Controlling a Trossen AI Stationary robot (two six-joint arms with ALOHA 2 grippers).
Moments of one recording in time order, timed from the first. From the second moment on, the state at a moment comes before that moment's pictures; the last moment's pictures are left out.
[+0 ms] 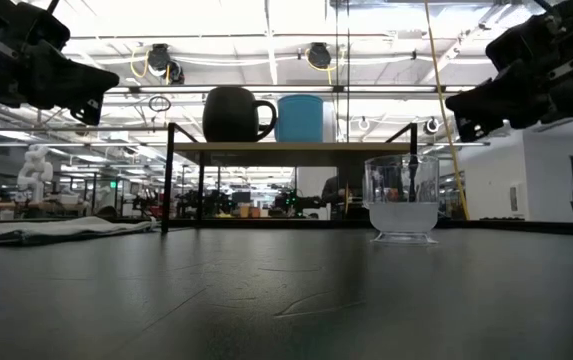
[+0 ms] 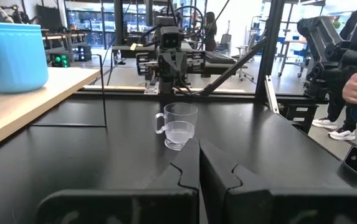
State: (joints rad) left arm 0.05 0.16 0.03 0.12 0.15 -0.05; right arm -0.06 0.68 0.02 0.57 -0.24 0.07
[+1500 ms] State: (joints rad) left arm 0.05 0.16 0.03 0.08 0.21 -0.04; right arm -0.08 1.01 0.75 -0.42 -0.18 0.15
